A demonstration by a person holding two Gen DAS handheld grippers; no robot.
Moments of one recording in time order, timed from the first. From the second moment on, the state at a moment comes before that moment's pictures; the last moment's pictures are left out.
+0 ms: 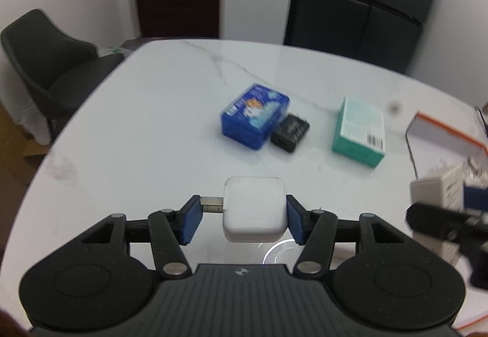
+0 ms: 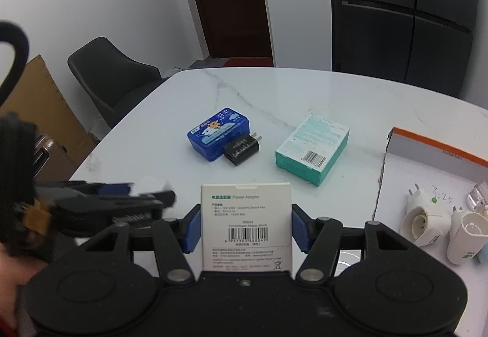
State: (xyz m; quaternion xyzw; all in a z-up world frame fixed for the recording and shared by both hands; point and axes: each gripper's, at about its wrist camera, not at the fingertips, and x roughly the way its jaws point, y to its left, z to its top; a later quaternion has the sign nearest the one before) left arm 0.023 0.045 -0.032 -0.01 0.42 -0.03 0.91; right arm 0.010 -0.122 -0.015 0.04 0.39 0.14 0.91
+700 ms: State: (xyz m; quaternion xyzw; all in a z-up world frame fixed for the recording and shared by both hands) left arm -0.032 0.009 0.027 -0.02 0.40 -0.03 0.92; right arm -0.036 -0.150 0.022 0.04 0.36 0.12 0.92
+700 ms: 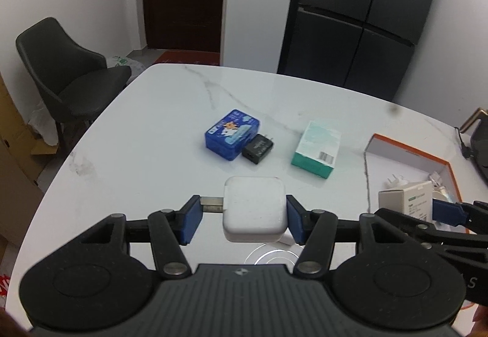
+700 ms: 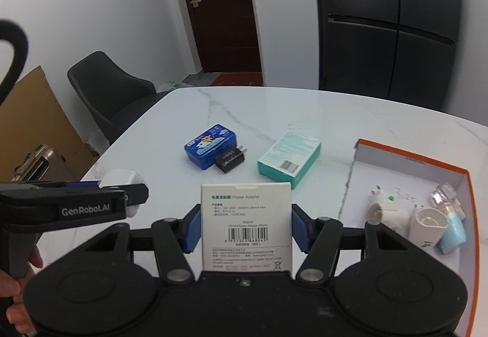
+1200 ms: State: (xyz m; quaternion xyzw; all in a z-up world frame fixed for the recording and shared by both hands) left arm -0.038 -0.016 0.027 -0.01 0.39 -0.05 0.92; right arm -0.048 -0.180 0.018 0.06 0.37 0.09 0.92
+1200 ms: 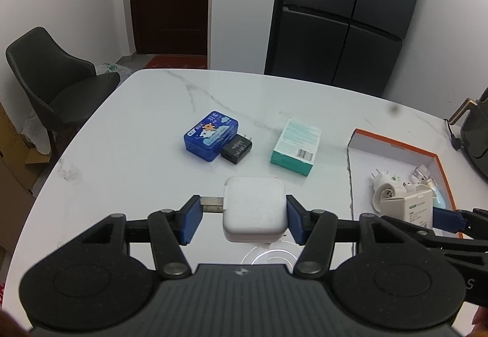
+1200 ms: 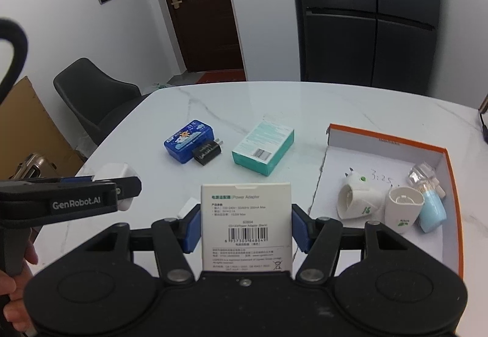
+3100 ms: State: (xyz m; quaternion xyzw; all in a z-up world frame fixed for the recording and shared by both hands) left arm -0.050 -0.069 0.023 0.02 0.39 -0.10 0.91; right arm -0.064 -0.220 0.014 0.07 0.39 0.02 0.92
